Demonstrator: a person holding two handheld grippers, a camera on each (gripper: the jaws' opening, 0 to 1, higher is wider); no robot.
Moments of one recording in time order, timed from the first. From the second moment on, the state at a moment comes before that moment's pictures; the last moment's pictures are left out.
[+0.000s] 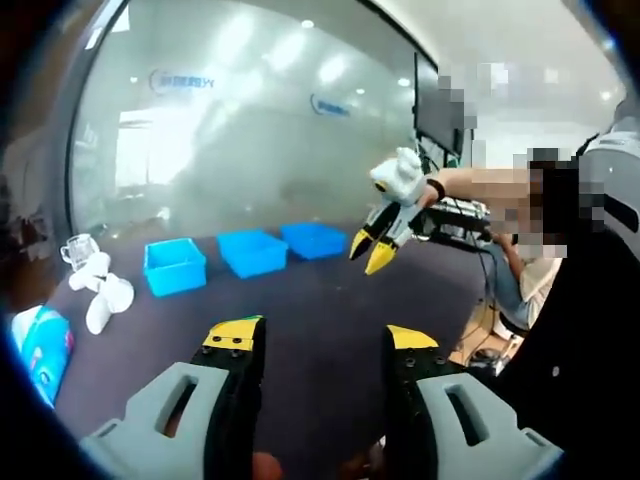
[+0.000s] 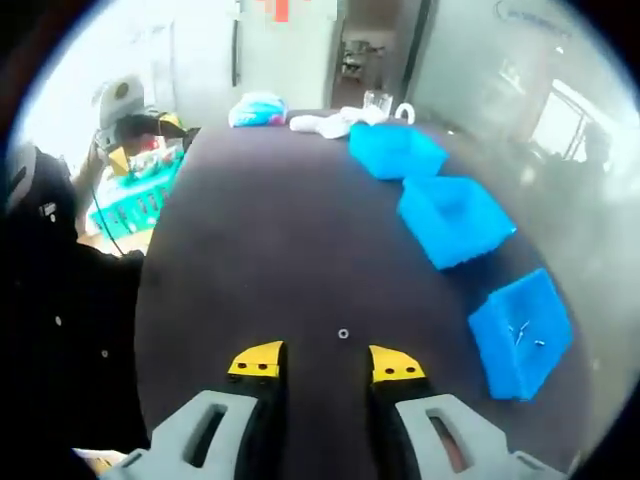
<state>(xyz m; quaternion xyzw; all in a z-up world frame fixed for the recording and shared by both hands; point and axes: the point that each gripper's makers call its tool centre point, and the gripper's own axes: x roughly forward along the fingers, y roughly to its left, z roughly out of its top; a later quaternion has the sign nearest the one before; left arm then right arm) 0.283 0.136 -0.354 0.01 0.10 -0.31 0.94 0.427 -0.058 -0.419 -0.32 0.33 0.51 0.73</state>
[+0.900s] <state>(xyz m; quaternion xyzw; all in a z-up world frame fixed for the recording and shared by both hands) 0.281 0.143 -0.360 0.00 0.11 -0.30 0.95 0.439 -0.045 -0.460 -0.39 0.39 0.52 0.66</state>
